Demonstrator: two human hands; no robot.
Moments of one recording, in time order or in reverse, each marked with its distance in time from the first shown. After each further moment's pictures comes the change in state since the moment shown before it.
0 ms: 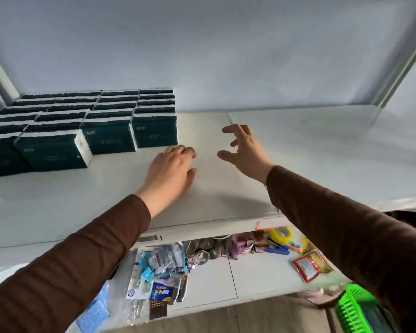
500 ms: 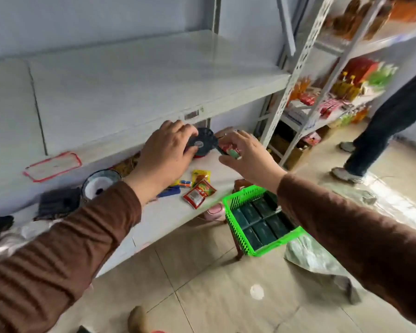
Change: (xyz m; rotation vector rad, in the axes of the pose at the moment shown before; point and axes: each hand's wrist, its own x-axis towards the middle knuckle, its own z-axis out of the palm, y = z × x) left_hand -0.014 0.416 0.066 -0.369 0.049 0.479; right_hand -0.343 0.202 -0.269 -0.317 0.151 0.253
